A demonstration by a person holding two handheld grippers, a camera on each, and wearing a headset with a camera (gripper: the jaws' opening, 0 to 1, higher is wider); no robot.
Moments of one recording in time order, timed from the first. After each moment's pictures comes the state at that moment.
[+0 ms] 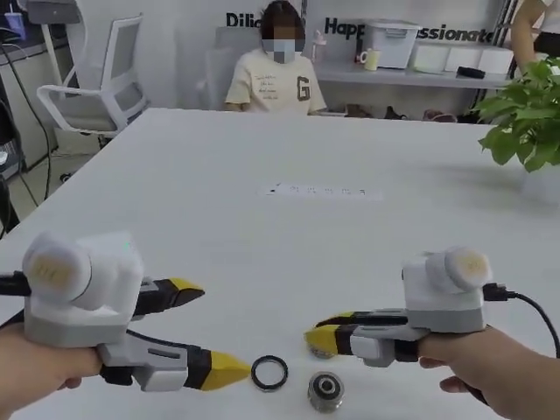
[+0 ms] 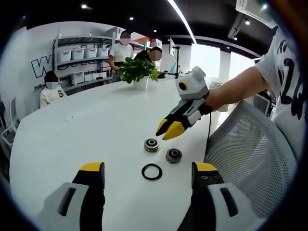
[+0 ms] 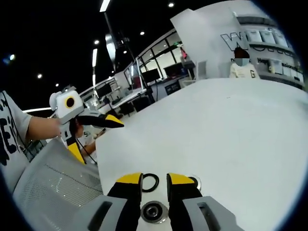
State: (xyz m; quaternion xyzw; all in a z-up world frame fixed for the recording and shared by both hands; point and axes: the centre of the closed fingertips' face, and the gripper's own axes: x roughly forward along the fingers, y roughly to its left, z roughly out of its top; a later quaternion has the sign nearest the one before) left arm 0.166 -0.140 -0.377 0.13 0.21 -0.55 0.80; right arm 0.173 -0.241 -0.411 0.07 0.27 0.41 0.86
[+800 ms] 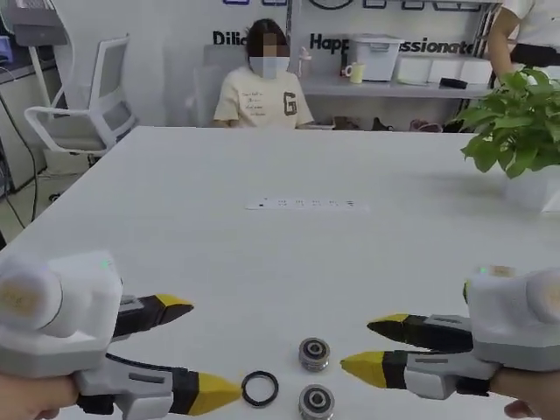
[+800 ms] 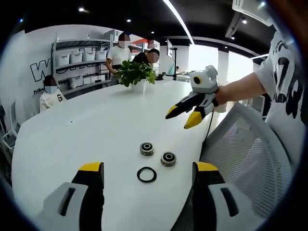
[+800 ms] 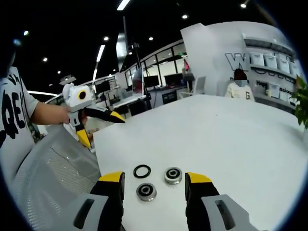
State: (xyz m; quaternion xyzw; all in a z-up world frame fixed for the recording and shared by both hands) left arm 0.149 -0.146 -0.360 0.13 0.20 -0.55 0.80; right arm 0.135 -0.290 -0.381 0.00 0.23 0.39 0.89
